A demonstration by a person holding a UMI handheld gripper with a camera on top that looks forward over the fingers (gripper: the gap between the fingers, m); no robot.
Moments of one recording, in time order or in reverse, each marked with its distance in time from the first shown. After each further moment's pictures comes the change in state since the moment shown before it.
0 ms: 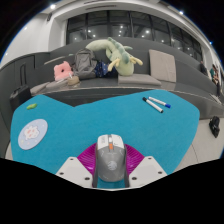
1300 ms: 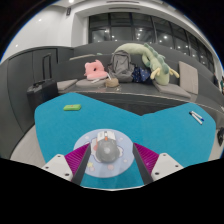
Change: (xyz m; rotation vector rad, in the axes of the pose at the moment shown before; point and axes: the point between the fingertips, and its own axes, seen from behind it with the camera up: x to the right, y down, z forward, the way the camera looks) arm -0.321 -0.032 -0.021 0.018 -0.134 -0.085
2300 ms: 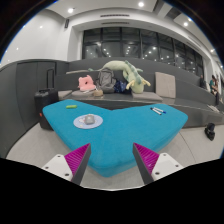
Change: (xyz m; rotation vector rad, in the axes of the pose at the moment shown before) arm 0.099 0.112 -0.324 0.139 0.098 0.011
